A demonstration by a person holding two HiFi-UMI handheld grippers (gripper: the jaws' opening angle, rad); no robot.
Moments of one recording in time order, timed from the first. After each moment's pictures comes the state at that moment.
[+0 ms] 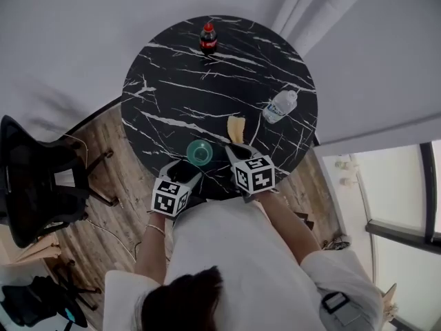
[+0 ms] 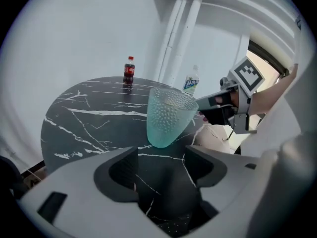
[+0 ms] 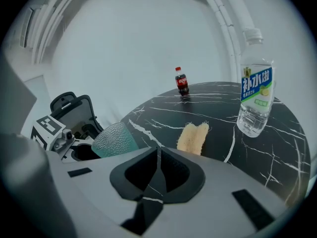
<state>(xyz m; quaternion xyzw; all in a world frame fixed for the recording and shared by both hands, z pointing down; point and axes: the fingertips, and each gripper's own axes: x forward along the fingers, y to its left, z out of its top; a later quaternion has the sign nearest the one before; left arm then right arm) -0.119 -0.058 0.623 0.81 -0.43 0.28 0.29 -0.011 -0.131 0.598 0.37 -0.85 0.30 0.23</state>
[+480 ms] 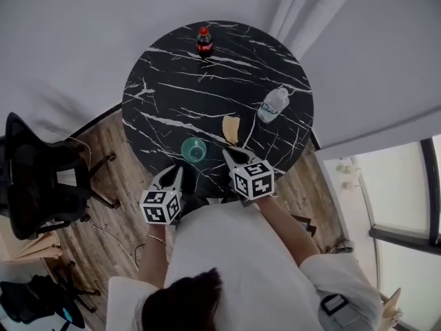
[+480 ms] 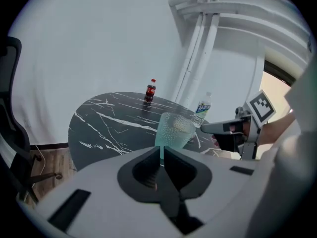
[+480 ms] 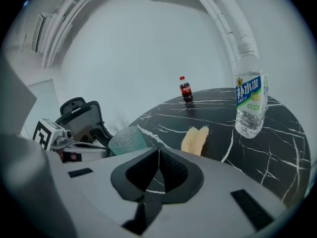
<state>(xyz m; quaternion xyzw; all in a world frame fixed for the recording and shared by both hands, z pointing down) -0.140 -0.047 0.581 0.76 -0.56 0.16 0.29 -0.002 -0.110 0.578 0.36 -0.87 0.28 0.19</state>
